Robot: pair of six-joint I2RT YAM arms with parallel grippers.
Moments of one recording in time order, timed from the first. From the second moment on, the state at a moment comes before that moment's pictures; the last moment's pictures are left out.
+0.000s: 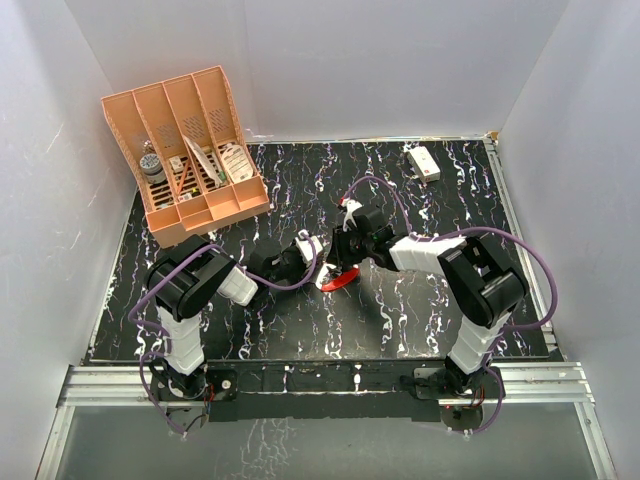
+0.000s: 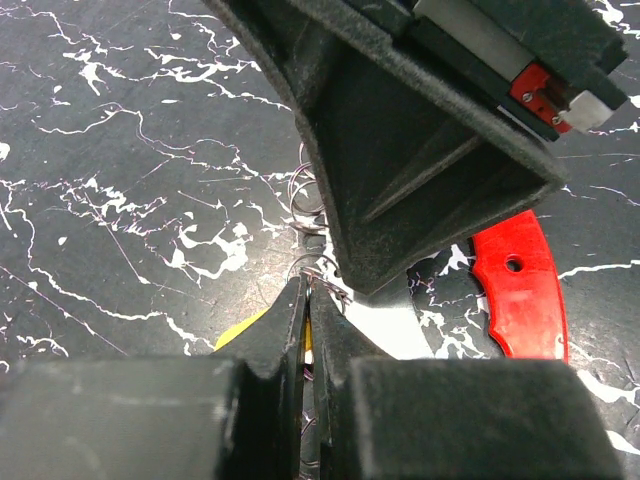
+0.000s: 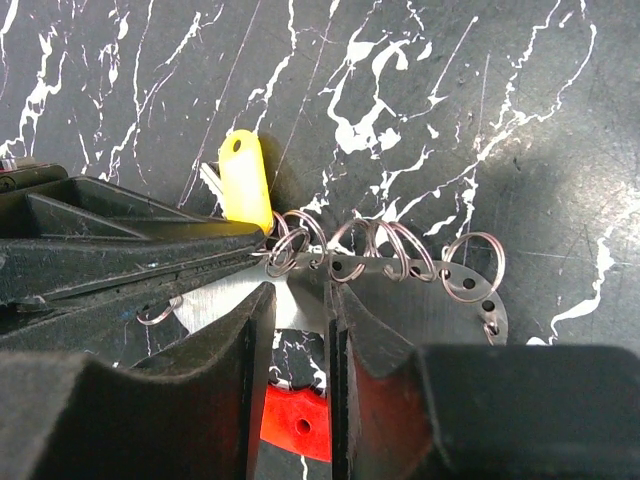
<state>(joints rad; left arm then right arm) -0.64 1.89 0.54 1.07 0.37 0.32 0.56 1.76 0.89 0.14 -0.29 0.35</state>
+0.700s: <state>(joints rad) -0.64 1.89 0.54 1.07 0.38 0.32 0.57 1.78 0.91 0.15 -0.26 0.37</state>
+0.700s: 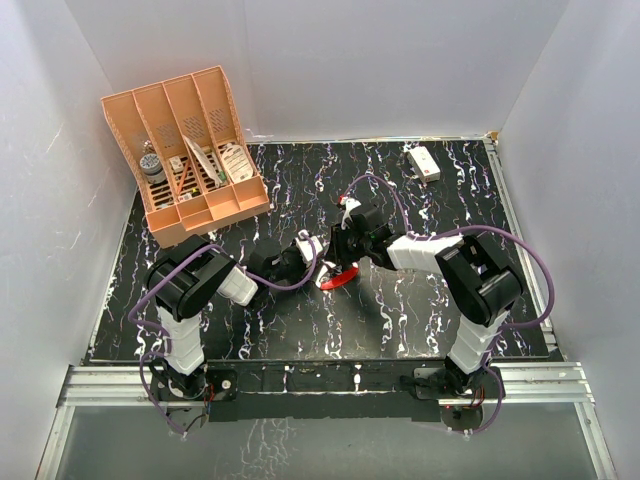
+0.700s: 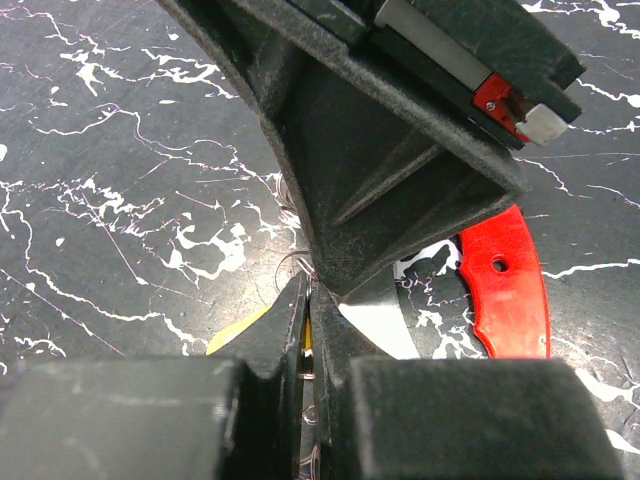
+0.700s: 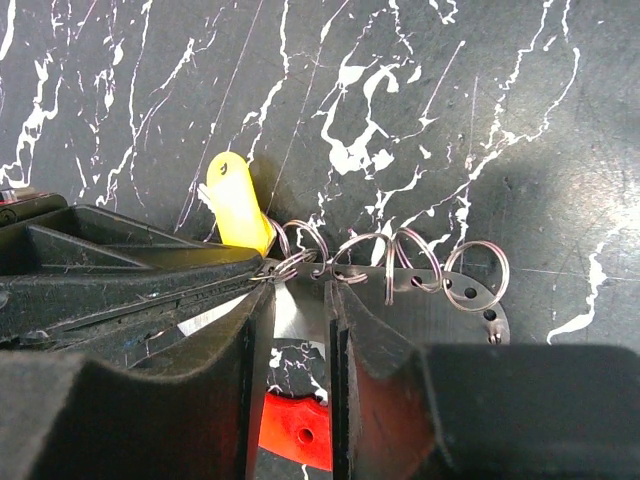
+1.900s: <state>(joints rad) -0.64 1.90 0.55 1.07 0.38 0.32 0.61 1.78 0.93 0.11 -0.11 0.29</state>
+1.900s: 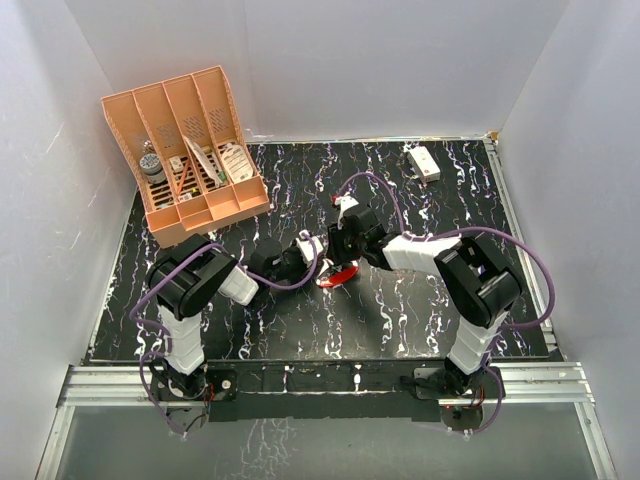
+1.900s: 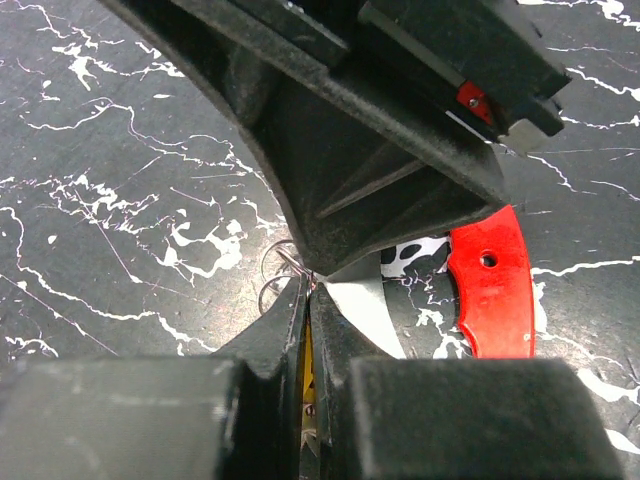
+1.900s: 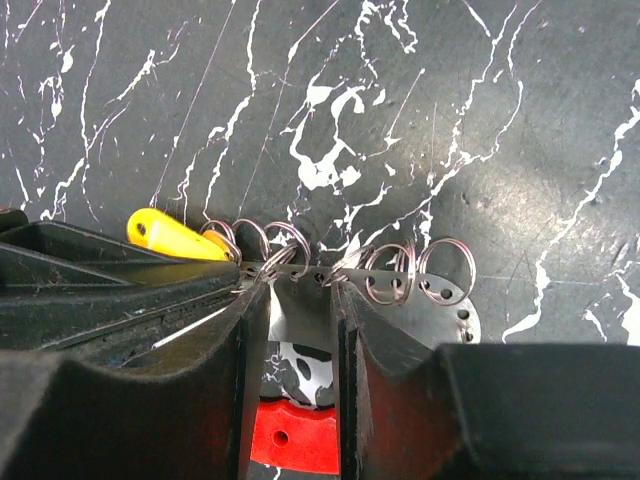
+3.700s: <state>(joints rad) -0.64 1.25 0.66 0.53 -0.03 0.05 0.59 1.56 0.90 -0.02 0.01 0.32</state>
